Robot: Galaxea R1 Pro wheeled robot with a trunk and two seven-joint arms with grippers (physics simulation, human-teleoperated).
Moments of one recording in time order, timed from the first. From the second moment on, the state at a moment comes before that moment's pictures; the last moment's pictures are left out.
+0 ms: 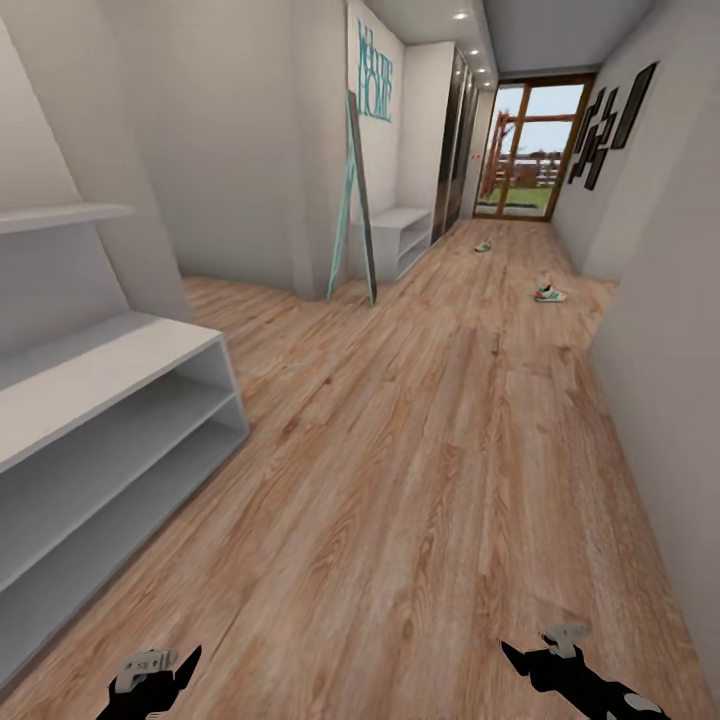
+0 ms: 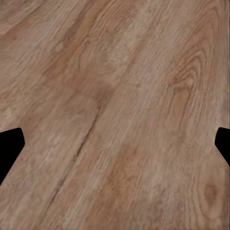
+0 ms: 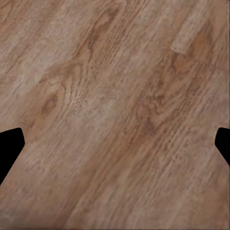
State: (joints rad) left arm -0.28 0.17 0.48 -0.41 -0.05 -0.37 -0.55; right arm -0.53 -0.26 0.06 -0.07 -0.18 -0.32 0.50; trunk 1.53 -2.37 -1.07
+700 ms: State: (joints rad) left arm -0.28 0.17 0.48 -0.41 -0.05 -0.37 -0.55; right arm -0.53 -0.26 0.06 -0.07 -0.18 -0.32 0.50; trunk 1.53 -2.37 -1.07
